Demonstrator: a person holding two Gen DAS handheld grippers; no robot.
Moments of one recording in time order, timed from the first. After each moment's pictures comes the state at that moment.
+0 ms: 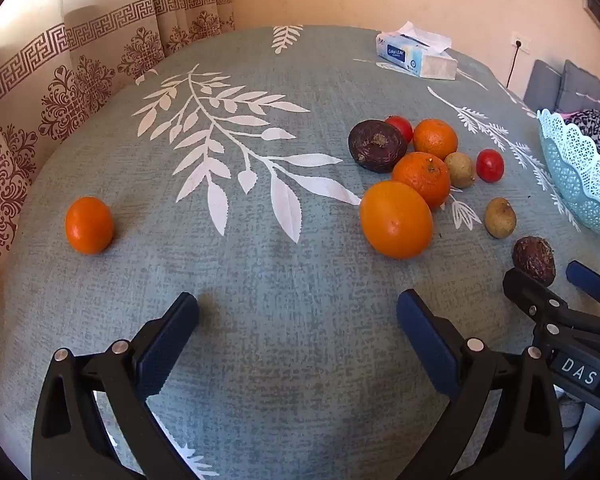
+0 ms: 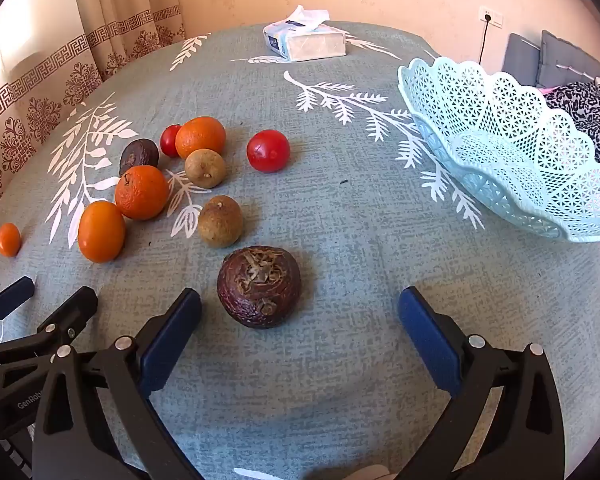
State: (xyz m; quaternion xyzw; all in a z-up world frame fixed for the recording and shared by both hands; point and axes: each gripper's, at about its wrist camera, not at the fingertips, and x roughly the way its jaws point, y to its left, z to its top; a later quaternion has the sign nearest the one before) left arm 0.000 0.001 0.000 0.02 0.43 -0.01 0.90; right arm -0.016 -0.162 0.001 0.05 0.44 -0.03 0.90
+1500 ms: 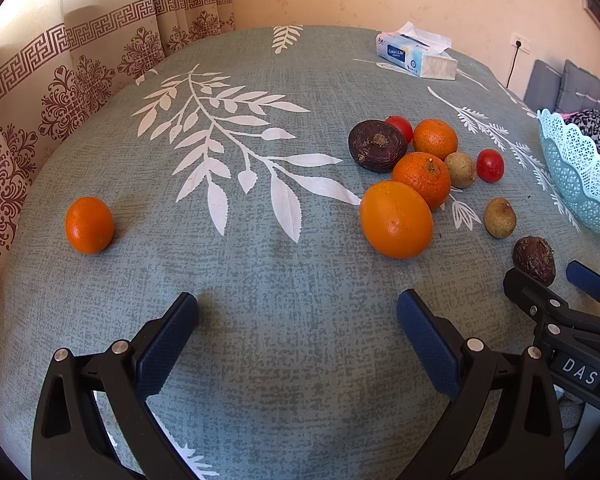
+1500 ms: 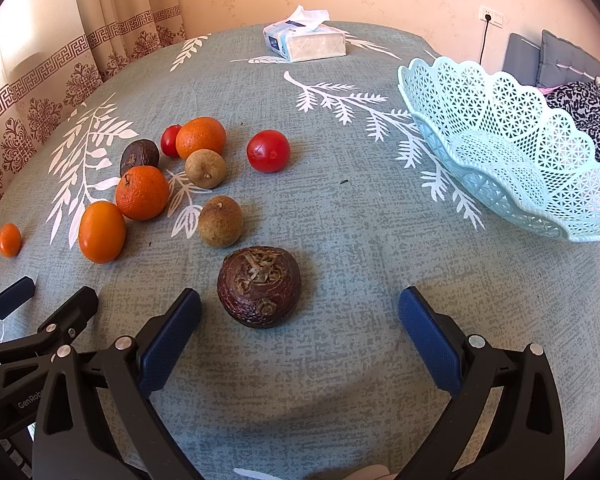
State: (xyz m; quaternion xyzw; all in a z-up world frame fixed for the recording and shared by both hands) left arm 0.000 0.000 0.000 0.02 0.43 -0.01 0.90; right arm -0.016 -0.162 0.000 0.05 0.44 -0.03 0.90
